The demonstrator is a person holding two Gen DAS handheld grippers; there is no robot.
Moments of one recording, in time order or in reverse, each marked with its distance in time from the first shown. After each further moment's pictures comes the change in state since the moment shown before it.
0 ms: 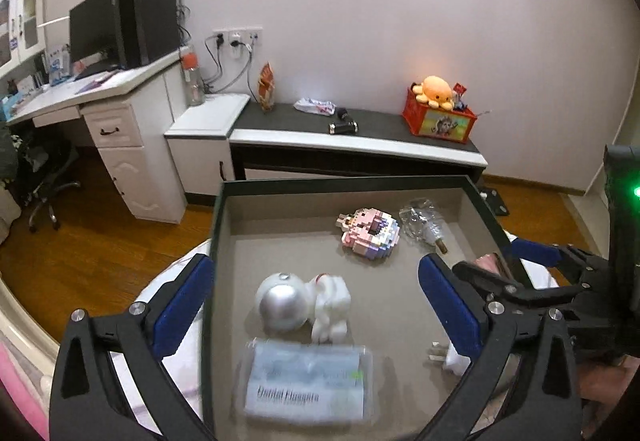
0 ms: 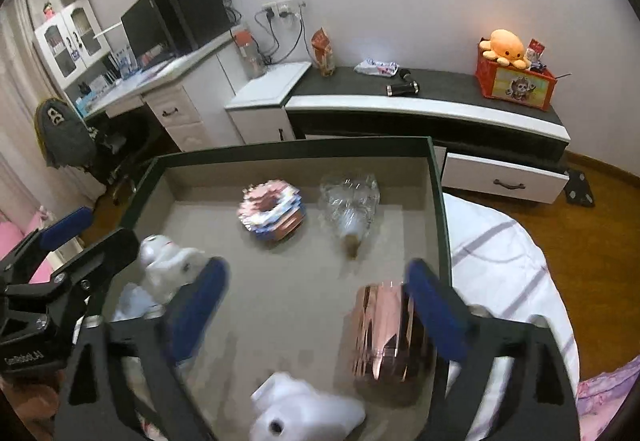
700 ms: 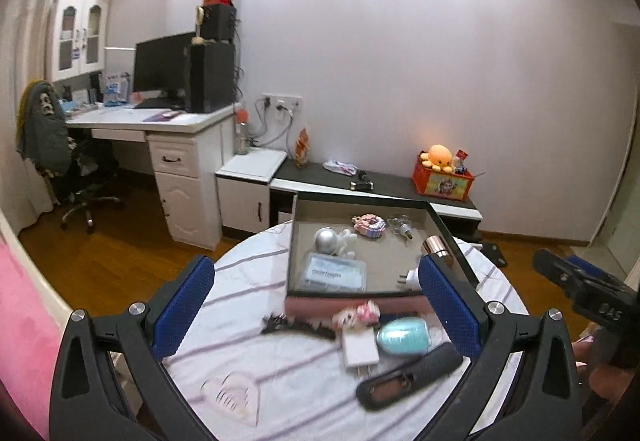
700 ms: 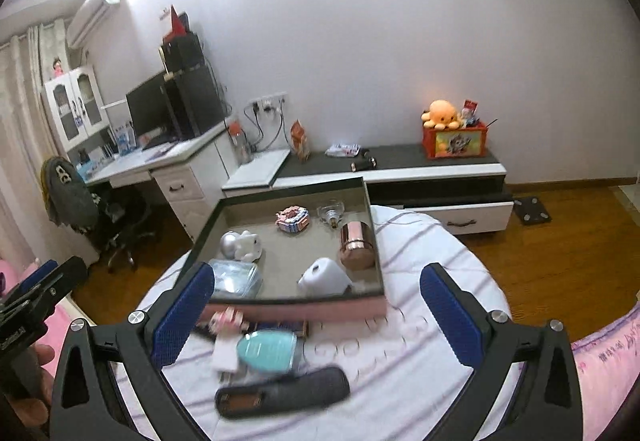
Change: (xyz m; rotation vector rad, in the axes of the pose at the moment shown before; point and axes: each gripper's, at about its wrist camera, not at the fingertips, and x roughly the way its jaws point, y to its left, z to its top) left arm -0.234 0.016 -0.103 -0.088 -0.256 0.077; right arm -0.223 0.042 -0.118 0.071 -0.344 -0.085
